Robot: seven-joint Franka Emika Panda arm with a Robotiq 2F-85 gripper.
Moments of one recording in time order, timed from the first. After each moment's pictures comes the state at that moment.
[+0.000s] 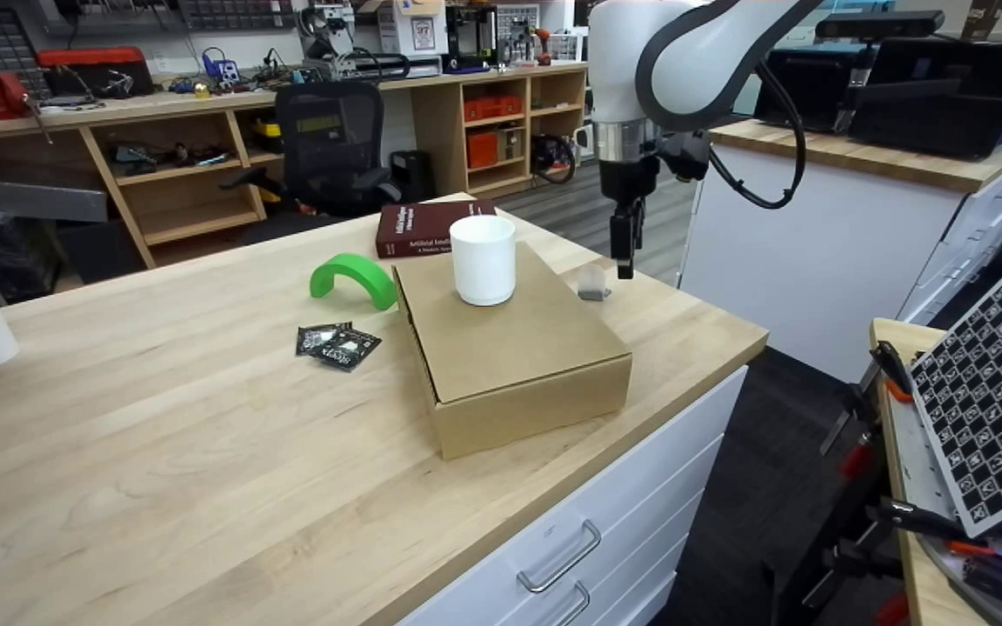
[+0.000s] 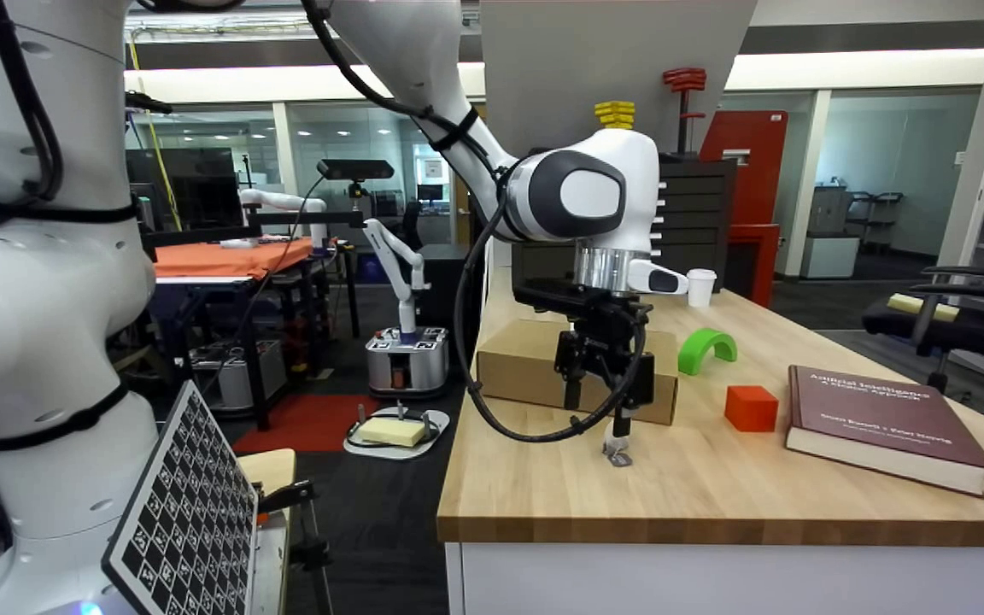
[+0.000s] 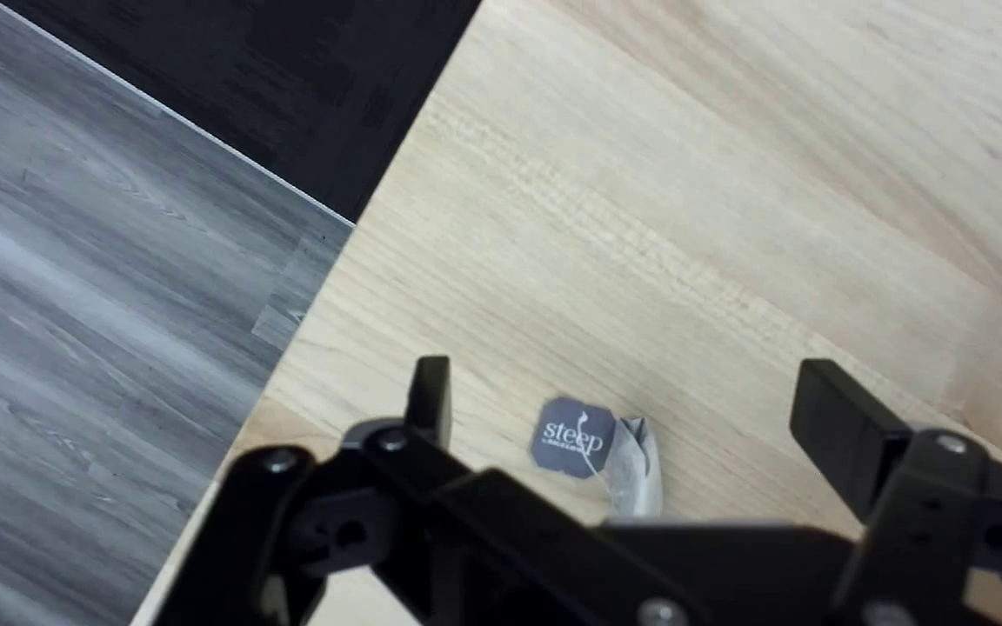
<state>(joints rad) -0.08 0.20 0.02 -2.18 -0.14 2.27 -0.10</state>
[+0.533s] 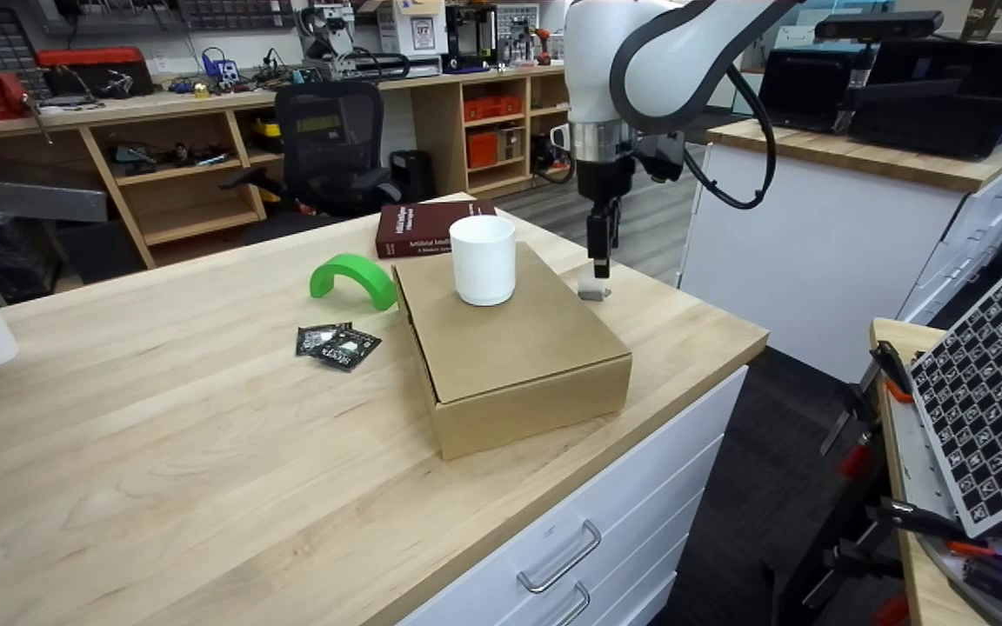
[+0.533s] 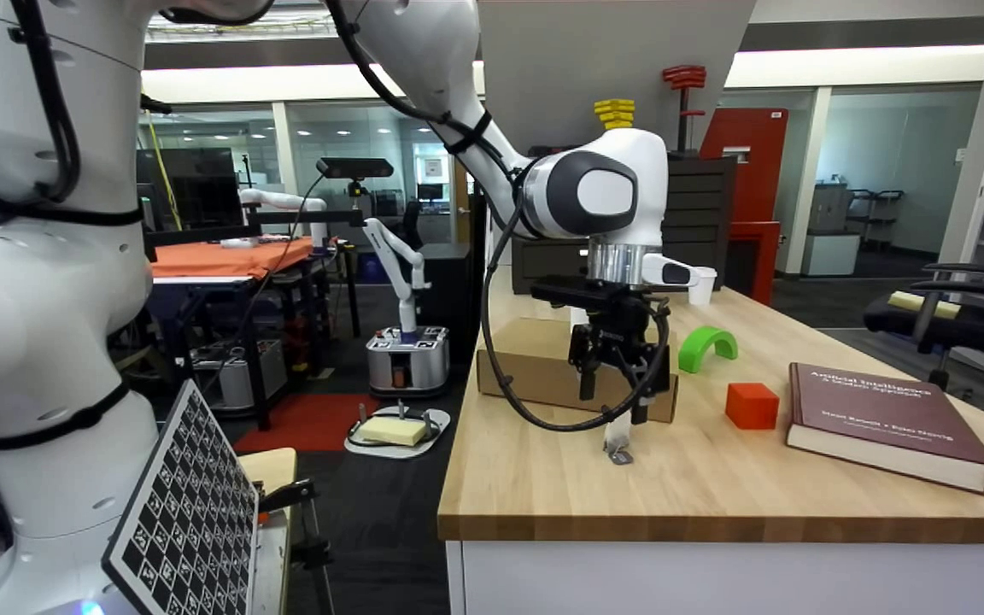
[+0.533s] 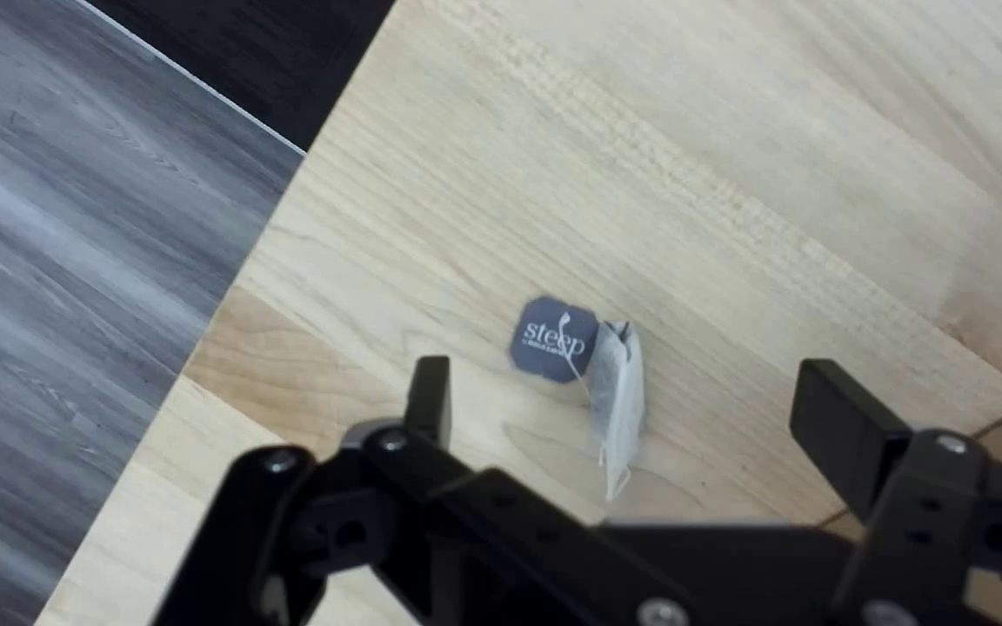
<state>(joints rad) -0.05 0.27 0.02 -2.09 -0.14 2.27 -0.12</state>
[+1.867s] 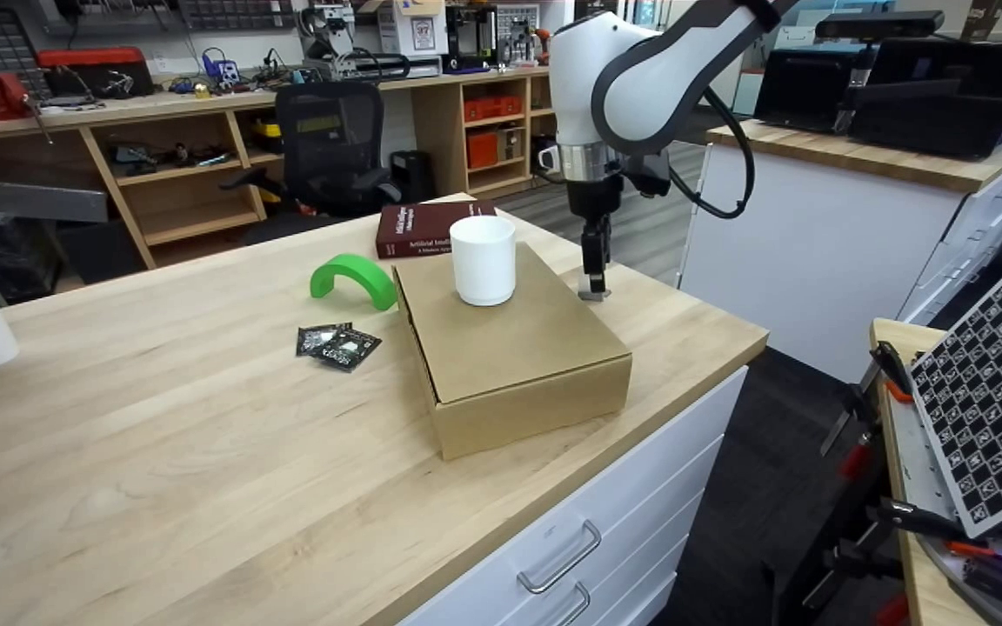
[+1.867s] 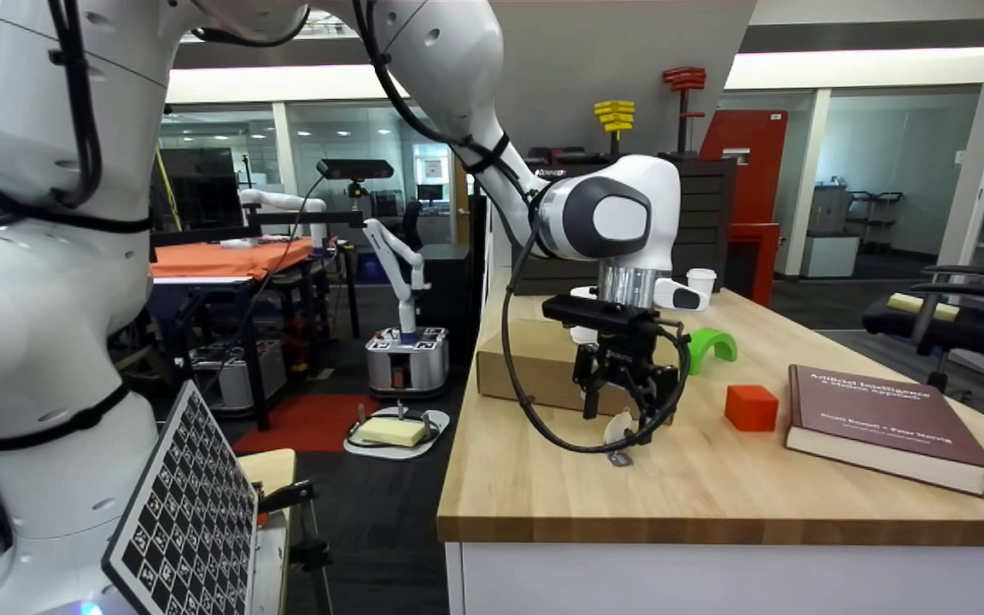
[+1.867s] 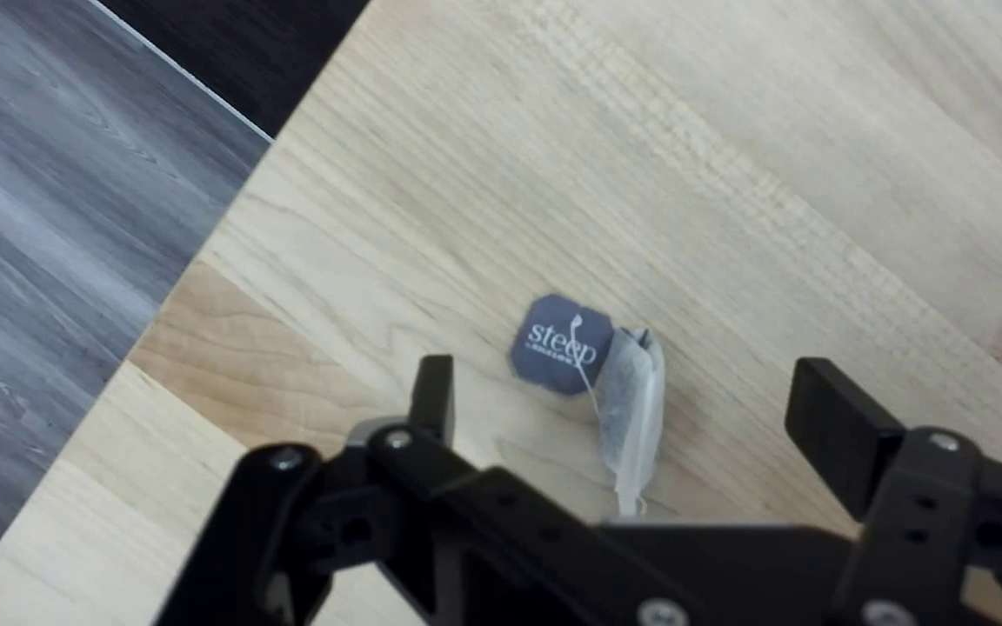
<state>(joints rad) -0.05 0.36 0.02 -2.03 -0.14 2.26 -0.19</state>
